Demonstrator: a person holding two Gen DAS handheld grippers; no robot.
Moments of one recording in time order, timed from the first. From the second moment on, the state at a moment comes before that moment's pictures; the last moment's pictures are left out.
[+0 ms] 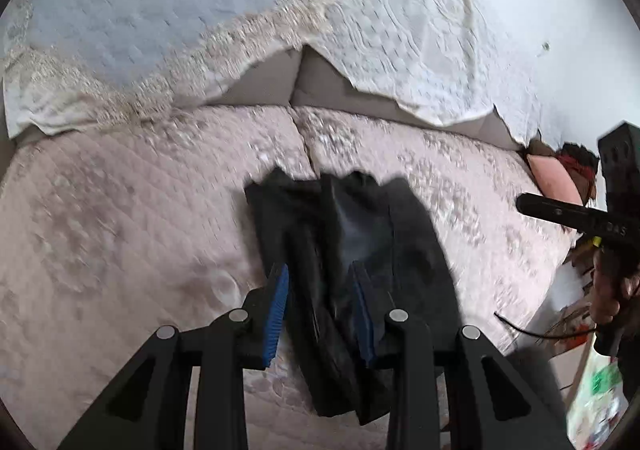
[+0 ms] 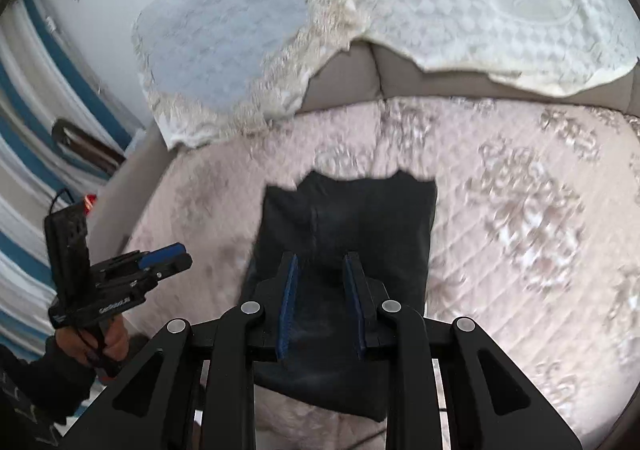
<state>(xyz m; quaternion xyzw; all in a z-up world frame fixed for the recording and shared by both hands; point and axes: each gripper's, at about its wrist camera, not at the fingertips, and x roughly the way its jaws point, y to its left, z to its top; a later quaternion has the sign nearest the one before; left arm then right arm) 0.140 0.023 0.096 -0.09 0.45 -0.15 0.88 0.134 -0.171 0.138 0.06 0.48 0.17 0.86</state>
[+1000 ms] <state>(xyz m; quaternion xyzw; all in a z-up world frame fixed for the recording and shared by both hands) 0.129 0.057 0.165 -0.08 0.32 -0.14 0.94 0.109 -0.152 0.227 -0.03 0.33 0.17 0.93</state>
